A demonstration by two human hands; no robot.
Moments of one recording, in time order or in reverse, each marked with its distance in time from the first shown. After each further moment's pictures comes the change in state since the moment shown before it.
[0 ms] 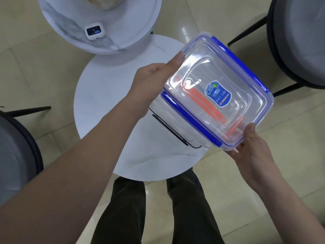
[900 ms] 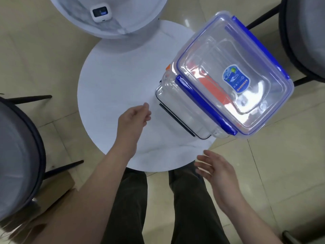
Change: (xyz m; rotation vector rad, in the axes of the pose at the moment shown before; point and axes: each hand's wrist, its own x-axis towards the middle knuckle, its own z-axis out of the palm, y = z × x) left_hand -0.025 -0.140 -0.054 -0.125 0.262 -0.162; right_hand -0.037 0.096 0.041 -0.042 0.197 0.362
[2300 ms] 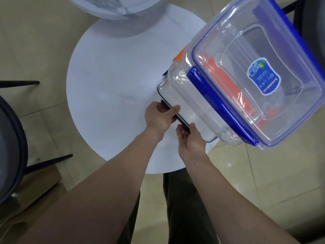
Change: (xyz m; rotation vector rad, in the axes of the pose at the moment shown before) left_hand 0.074 -0.058 0.077 -0.090 -0.035 -0.057; right_hand 0.106 -0.001 0.104 0.632 0.147 0.190
